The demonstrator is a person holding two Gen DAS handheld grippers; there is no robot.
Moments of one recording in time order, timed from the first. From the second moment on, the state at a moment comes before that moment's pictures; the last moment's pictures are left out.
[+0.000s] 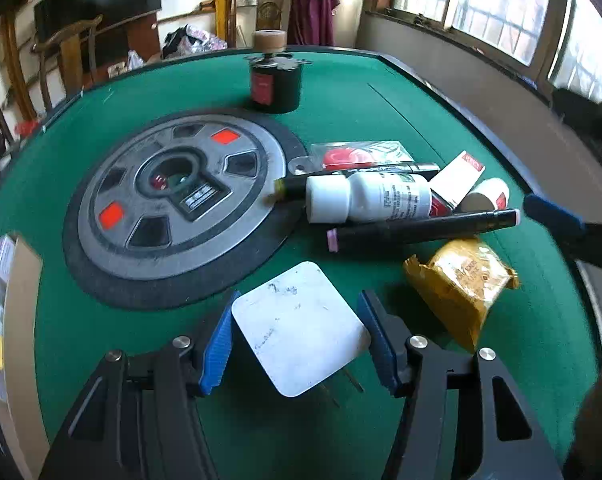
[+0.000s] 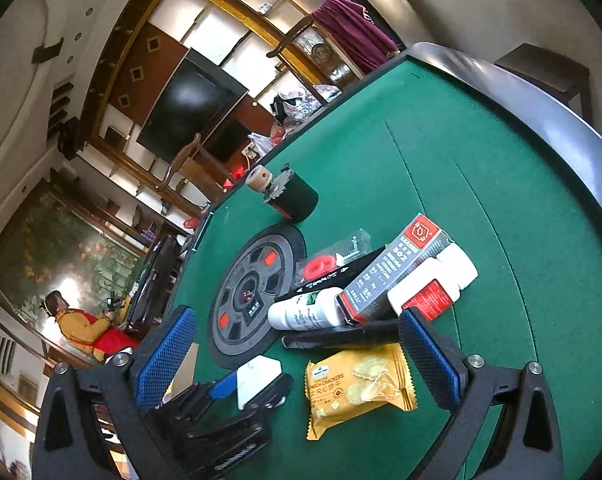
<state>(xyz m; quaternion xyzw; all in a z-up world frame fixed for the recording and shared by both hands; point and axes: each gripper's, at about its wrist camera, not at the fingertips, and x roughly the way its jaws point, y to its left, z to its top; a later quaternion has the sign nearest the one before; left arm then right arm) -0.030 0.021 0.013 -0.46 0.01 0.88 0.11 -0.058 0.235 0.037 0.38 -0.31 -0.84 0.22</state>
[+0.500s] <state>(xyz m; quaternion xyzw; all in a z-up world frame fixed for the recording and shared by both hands) 0.077 -0.060 0.081 -0.38 -0.08 0.91 0.14 -0.057 0.212 0.023 0.41 -0.20 -0.88 0.15</state>
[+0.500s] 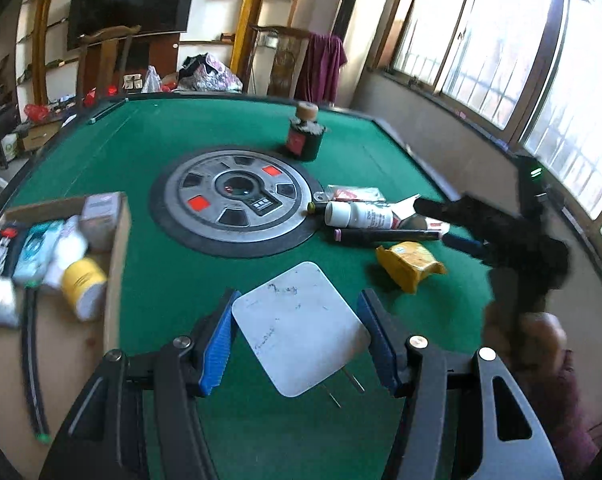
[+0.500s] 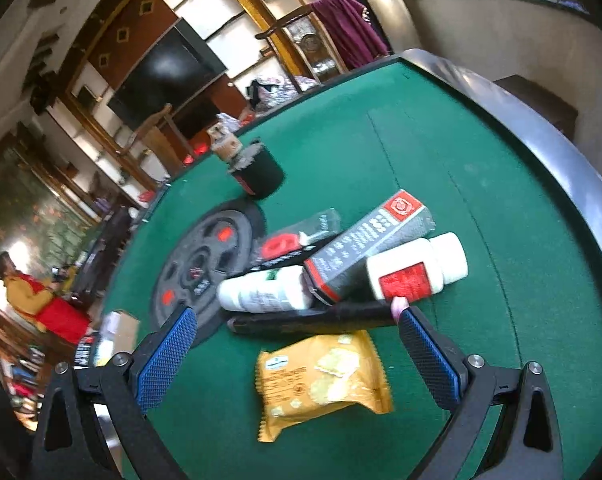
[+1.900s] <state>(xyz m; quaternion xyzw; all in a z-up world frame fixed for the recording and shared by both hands) 0.163 -0.255 0.078 -0.34 -0.18 0.92 0.02 0.023 0.088 0.048 0.46 -0.11 -0.84 0.26</state>
